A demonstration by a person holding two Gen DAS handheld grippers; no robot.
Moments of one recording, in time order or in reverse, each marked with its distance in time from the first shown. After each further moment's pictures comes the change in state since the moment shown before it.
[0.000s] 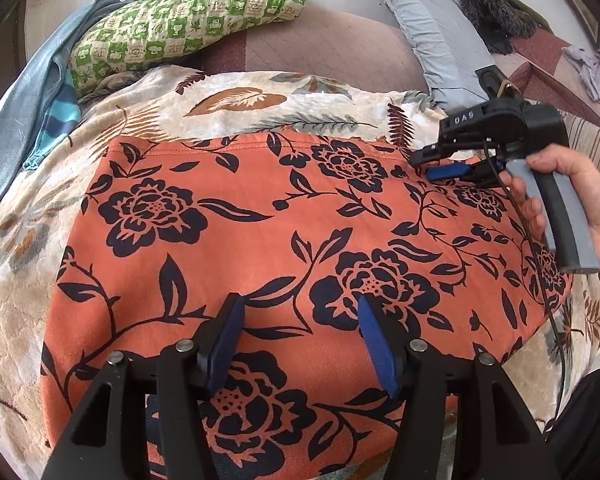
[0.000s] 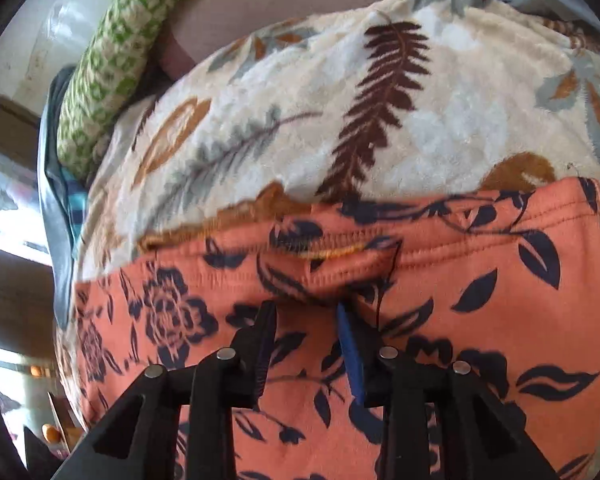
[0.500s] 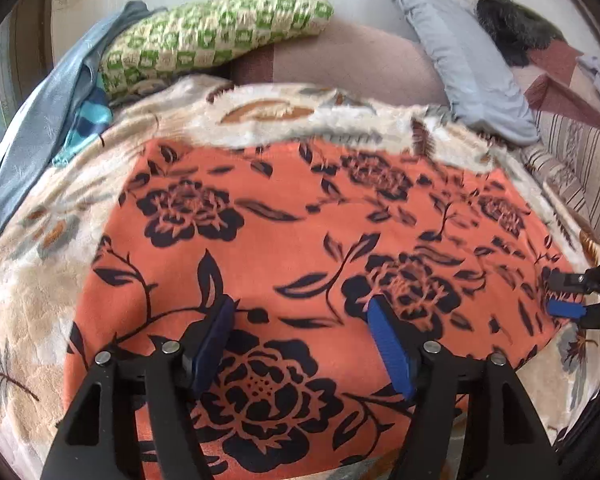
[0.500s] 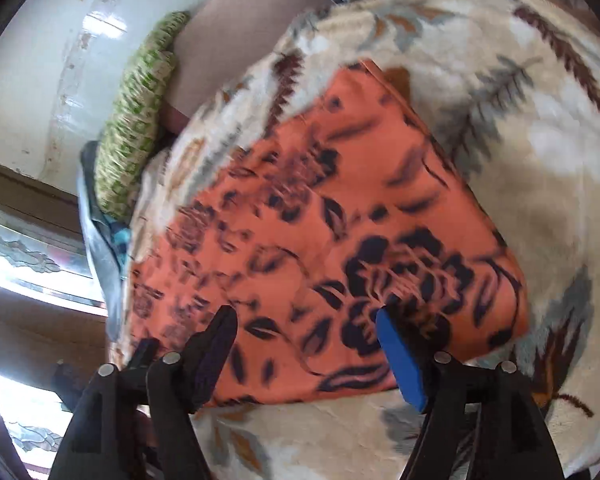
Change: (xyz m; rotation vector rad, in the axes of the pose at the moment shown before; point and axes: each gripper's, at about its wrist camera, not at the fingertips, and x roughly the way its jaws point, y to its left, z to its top) left arm -0.001 0.008 -0.010 -0.028 -0.012 0.094; right arm -0.088 -0.097 -0.158 0.176 -0.050 0.112
